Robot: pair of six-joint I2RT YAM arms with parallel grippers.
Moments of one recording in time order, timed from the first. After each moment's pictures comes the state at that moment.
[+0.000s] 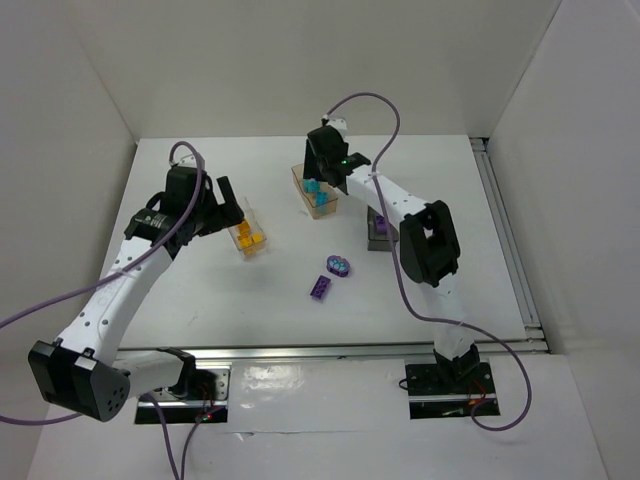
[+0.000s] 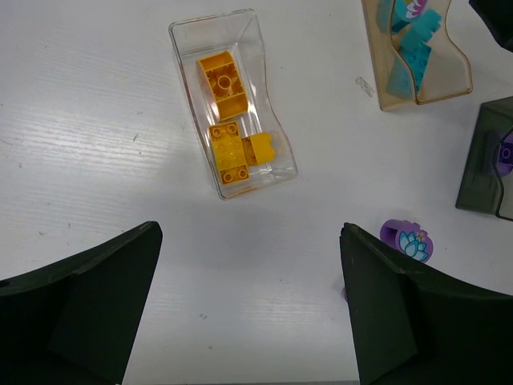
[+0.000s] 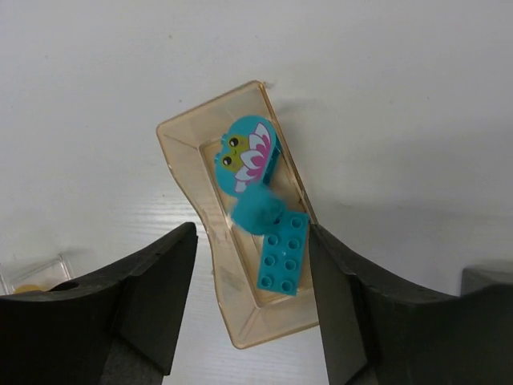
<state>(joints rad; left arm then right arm) -0.26 1.18 1.18 -0.73 -0.16 -0.53 0.56 2.22 1.97 -0.38 0.33 0.46</state>
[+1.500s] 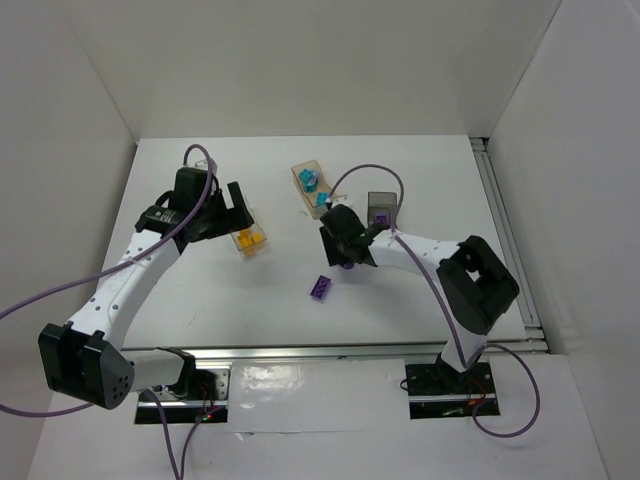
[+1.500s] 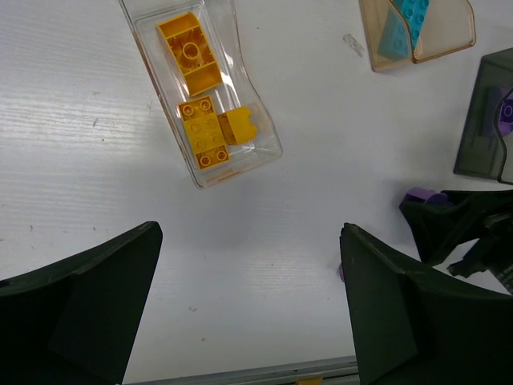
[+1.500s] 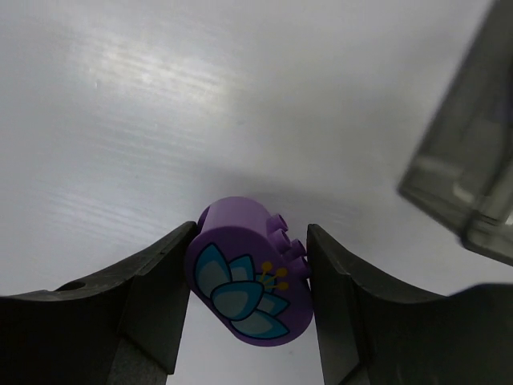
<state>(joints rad) -0.25 1.25 1.15 -0.69 -0.04 -0.51 0.73 1.75 1.06 -0.30 0.28 0.34</state>
